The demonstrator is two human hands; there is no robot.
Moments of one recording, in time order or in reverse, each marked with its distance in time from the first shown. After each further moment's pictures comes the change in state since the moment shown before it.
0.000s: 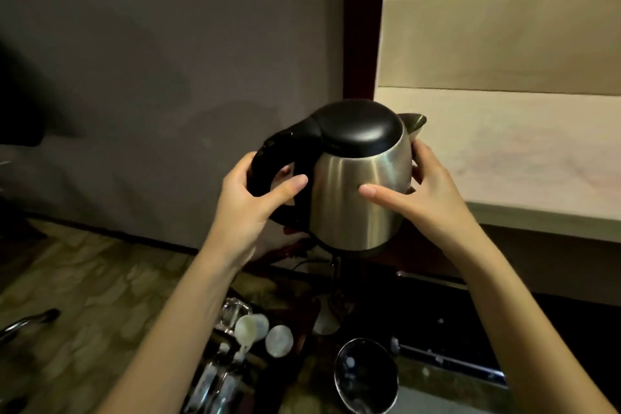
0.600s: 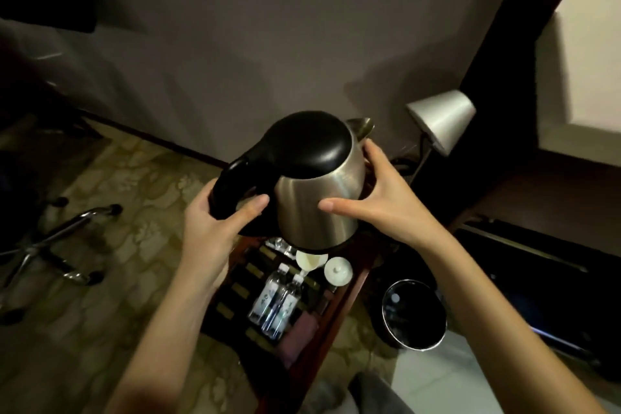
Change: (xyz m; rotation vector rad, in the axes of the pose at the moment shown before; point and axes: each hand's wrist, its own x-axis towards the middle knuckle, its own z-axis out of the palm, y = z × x) left_hand -0.074 -0.123 -0.195 -0.056 0.383 -0.271; right_hand -0.001 0.066 0.236 -0.013 -0.423 0.188
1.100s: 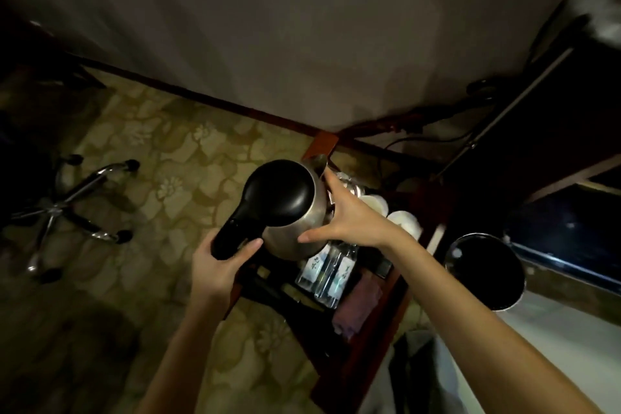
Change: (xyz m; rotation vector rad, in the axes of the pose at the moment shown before) left_hand 0.024 -0.217 -0.165 0.214 0.180 -0.254; right_hand 0.074 0.174 0.218 0.083 -0.403 0.216
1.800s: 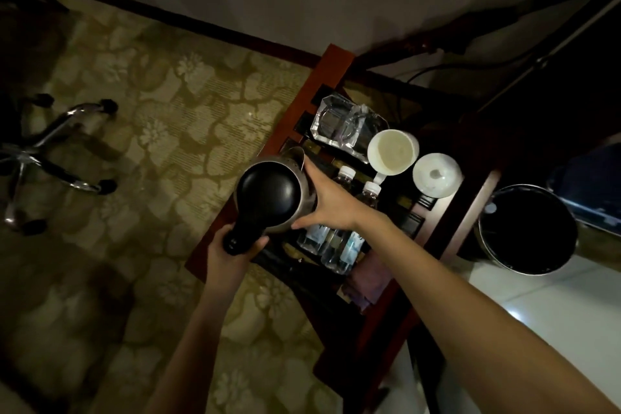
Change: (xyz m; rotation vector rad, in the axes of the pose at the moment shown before) left_hand 0.038 -0.204 -0.021 0.375 -0.022 -0.198; right_hand 0.084 0.162 0.085 -0.104 -0.109 0.063
